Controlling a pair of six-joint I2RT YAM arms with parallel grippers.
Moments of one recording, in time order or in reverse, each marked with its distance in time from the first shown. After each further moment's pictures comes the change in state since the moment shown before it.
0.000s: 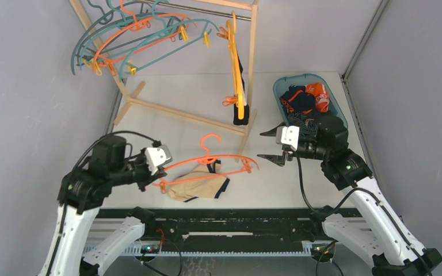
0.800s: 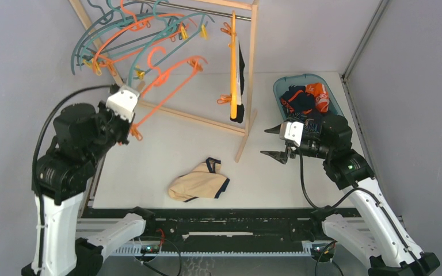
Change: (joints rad) left arm -0.001 0.181 0.467 0.143 -0.666 -0.194; right arm -0.070 -0.013 0.000 -0.002 -0.001 0.026
